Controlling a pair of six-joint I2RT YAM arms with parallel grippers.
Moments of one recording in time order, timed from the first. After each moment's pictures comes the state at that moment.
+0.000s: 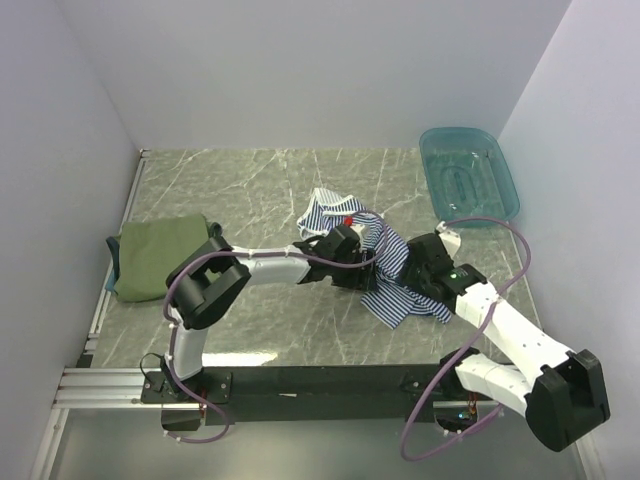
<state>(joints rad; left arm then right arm) -0.93 1.95 1.20 -0.04 0.20 -0.70 0.43 1.01 0.65 -0.61 0.33 0.79</state>
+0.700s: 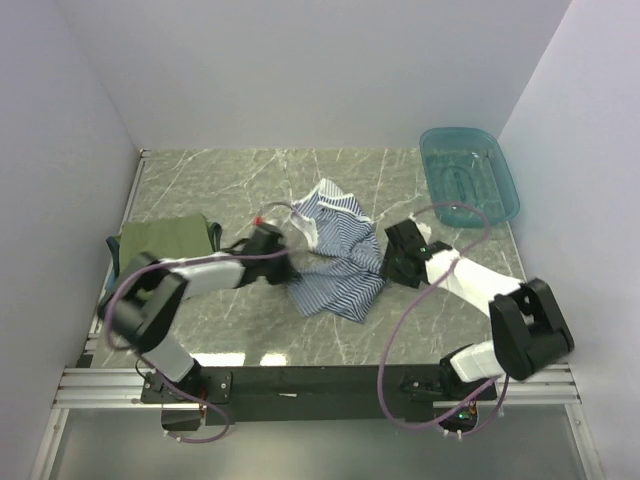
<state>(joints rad) -0.66 1.66 0.80 0.00 0.12 -0.82 0.44 1.37 0.71 -0.48 0.23 0.71</state>
